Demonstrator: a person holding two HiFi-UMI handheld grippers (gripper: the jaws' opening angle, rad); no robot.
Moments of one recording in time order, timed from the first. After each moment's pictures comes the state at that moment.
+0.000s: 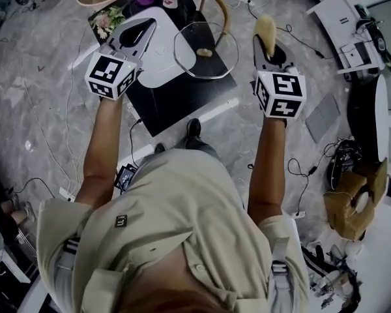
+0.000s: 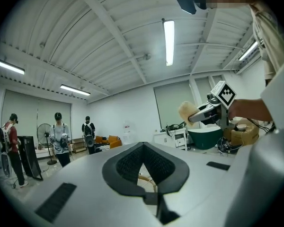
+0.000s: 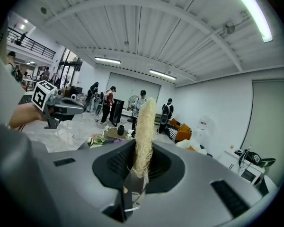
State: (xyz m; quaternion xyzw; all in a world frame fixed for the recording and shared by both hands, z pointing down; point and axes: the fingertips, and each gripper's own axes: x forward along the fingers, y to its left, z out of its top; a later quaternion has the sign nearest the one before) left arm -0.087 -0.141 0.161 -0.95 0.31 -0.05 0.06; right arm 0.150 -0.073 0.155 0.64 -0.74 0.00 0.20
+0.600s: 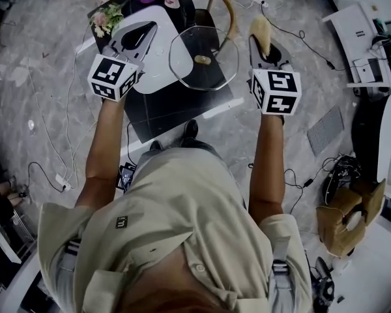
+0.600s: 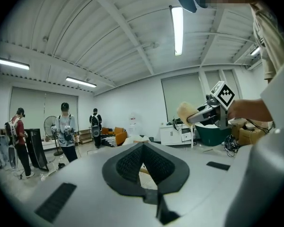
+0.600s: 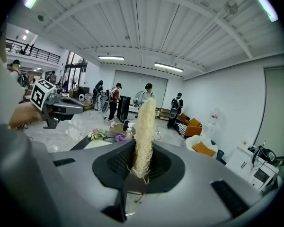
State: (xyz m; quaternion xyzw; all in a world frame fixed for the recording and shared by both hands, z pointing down) left arm -0.040 -0.204 0.209 -0.93 0.36 -0.09 0.02; right arm 0.197 -0.166 0.214 0.59 -0.78 0.04 0.21
